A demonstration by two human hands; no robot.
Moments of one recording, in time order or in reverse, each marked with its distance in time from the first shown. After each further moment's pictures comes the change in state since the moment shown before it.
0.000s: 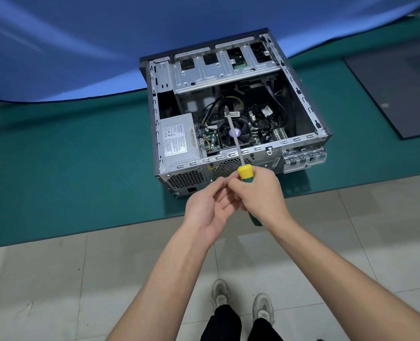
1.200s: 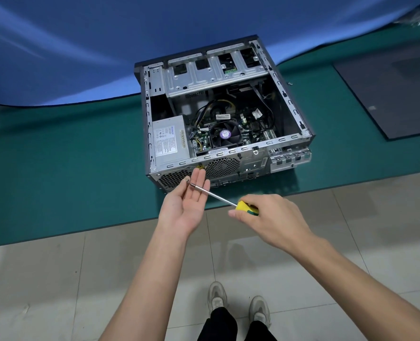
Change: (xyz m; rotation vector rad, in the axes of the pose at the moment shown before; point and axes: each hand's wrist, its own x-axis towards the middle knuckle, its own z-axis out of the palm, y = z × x) left_hand 0.004 0.006 -0.017 -0.479 0.084 0.075; right_hand -0.030 0.037 -0.053 -0.687 -0.205 -0.329
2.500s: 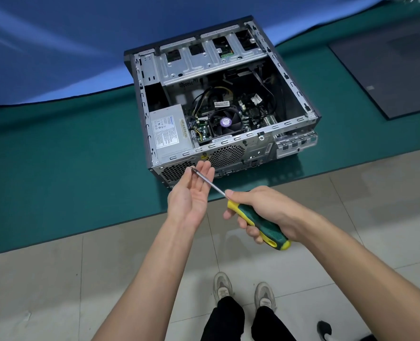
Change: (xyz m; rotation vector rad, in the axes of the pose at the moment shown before) left_hand 0.016 0.003 -0.011 0.089 -0.087 0.060; right_hand 0.008 -0.043 -0.005 0.969 -0.517 0.565
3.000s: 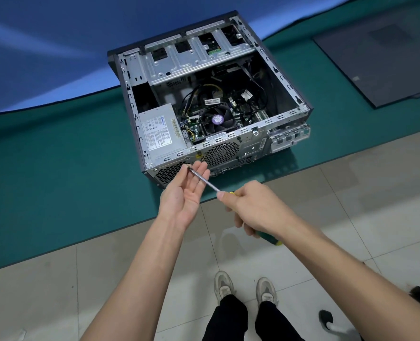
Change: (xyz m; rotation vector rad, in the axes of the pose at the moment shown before) left_hand 0.012 0.013 -0.008 0.143 -0.040 -0.085; right_hand 0.013 0.009 0.021 -0.416 0.404 -0.206
